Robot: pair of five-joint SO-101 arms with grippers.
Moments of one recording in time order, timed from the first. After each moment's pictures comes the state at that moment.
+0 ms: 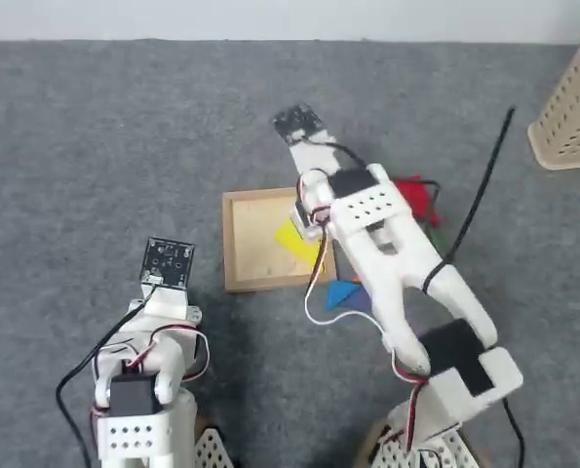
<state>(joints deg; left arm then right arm) -9.6 -103.2 97.1 71.5 -6.8 -27.4 6.8 11.9 59.8 6.4</state>
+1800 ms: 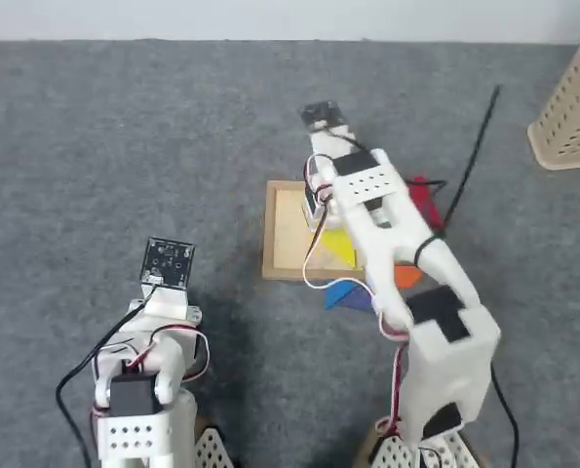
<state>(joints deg) -9.5 -103.2 97.1 71.5 -6.8 -23.4 21.3 1.6 63.9 -1.1</state>
